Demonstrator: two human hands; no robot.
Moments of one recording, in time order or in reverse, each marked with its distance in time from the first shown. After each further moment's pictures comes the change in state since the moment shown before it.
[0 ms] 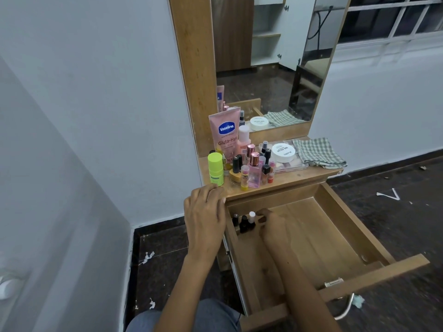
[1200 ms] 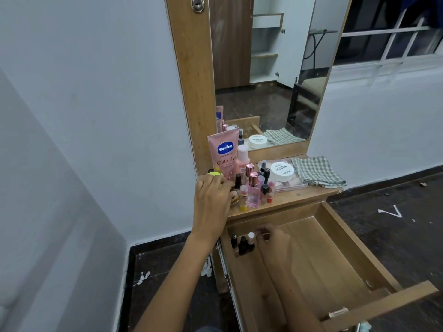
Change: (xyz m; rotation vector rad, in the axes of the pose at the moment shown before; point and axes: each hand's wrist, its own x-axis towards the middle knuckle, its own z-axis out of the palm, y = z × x) left_hand 0.069 0.007 0.017 0.120 0.011 0.255; right_hand -0.007 -0.014 -0.010 0.179 0.194 -0.083
